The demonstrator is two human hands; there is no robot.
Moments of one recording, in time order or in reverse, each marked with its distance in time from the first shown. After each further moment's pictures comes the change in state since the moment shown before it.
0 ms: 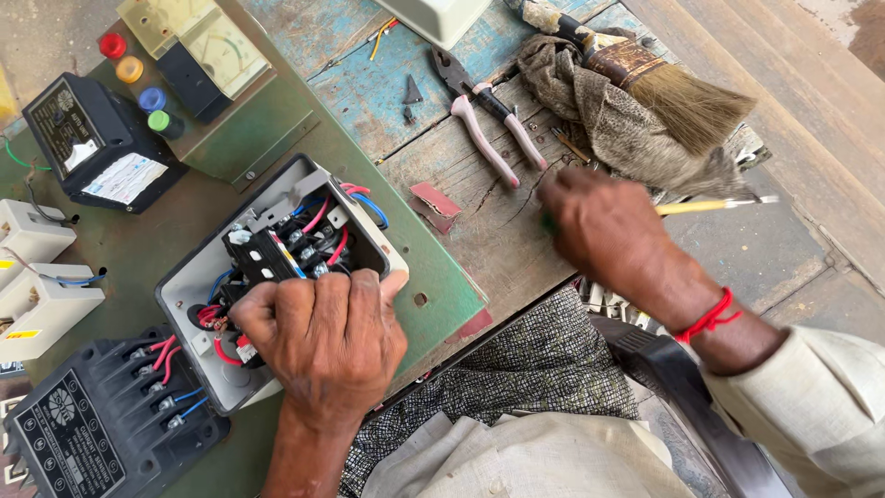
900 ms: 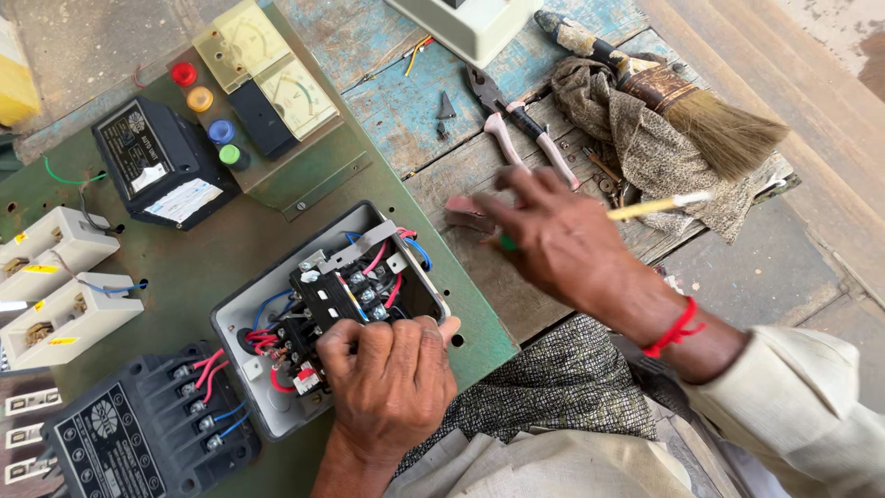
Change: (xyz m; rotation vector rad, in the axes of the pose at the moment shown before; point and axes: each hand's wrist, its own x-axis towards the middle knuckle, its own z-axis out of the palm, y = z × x) left_hand -0.021 0.007 -0.002 -0.112 -0.005 0.074; right_hand 0.044 -0.060 -0.008 0.054 0.102 -0.113
